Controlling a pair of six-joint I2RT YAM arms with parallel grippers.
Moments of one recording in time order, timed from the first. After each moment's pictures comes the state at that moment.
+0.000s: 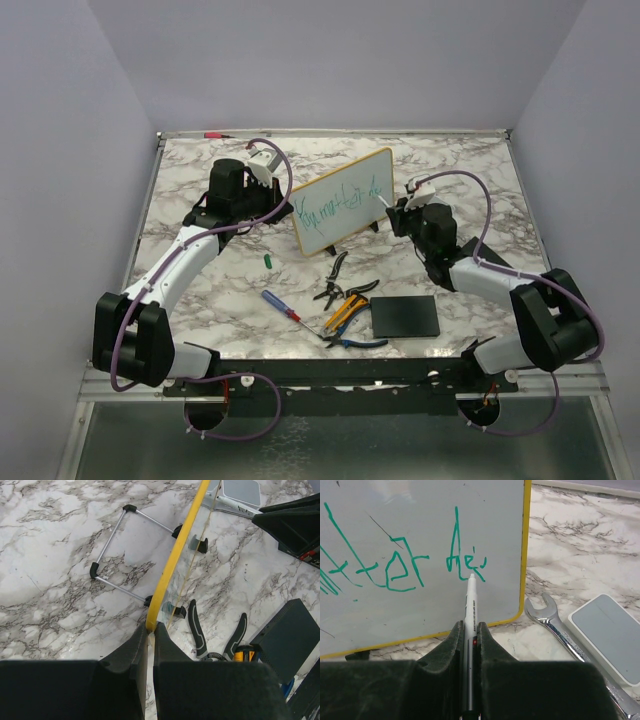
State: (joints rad) left arm -0.28 1.35 1.00 -0.15 0.48 -0.11; right arm 0.43 1.42 0.58 0.65 0.07 0.05
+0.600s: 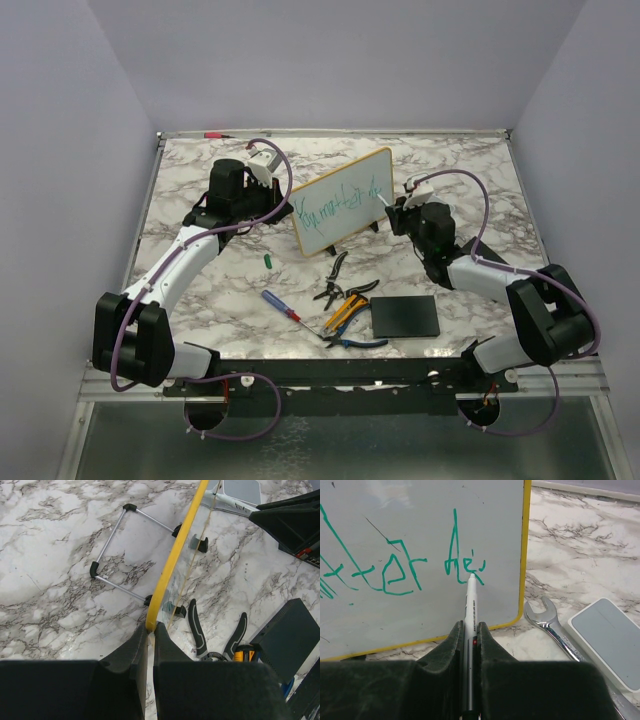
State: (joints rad) left arm -0.28 1.35 1.00 -0.15 0.48 -0.11; right arm 0.43 1.45 0.59 0.67 0.07 0.04
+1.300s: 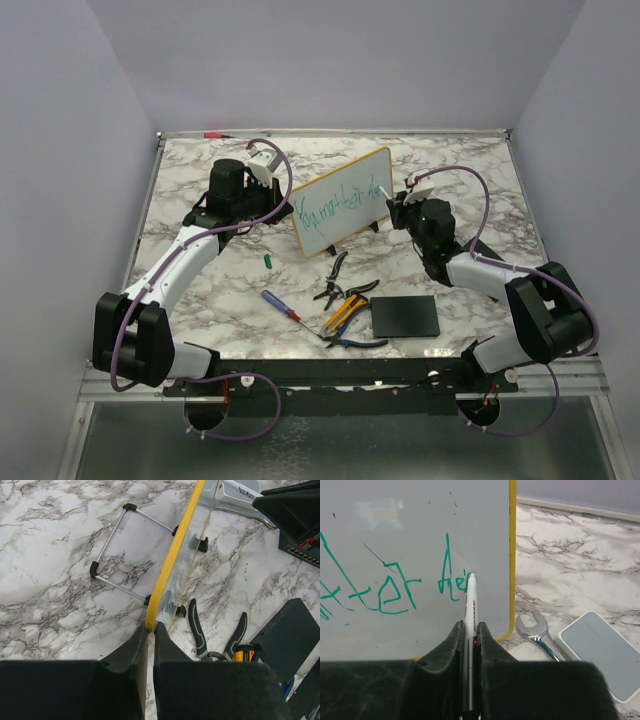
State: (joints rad) left arm -0.28 1.35 1.00 -0.15 0.48 -0.11; right arm 0.43 1.47 0.62 0.70 0.11 0.02
